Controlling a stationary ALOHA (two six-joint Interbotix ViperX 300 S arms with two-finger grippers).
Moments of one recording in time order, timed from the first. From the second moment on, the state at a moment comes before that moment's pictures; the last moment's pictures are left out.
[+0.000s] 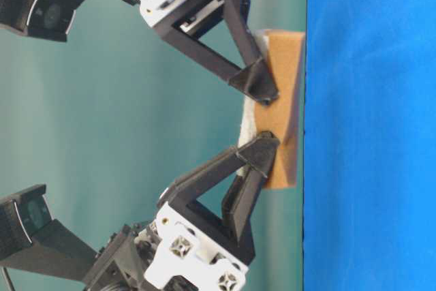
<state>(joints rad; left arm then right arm) -0.02 -0.07 0.64 -0.03 -0.01 0.05 0.02 -0.16 0.72 0.10 -0.02 0.19</state>
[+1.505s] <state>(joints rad) -0.02 -0.48 0.98 -0.03 -0.12 0.04 0.04 -0.08 0.75 0.07 -0.04 0.18</state>
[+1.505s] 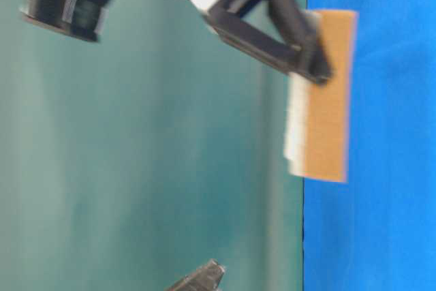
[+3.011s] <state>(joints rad) -0.02 -0.48 0.98 -0.03 -0.16 0.04 -0.16 0.17 0.70 0.04 -0.12 0.12</state>
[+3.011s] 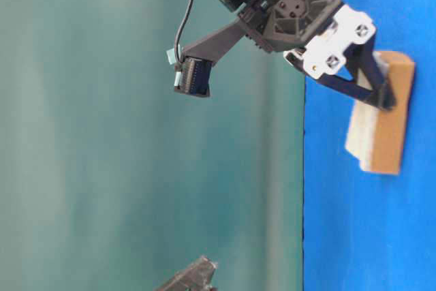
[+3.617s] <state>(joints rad) -0.02 -0.48 0.98 -0.03 -0.16 0.04 0.05 0.19 0.67 0.09 -0.08 0.12</state>
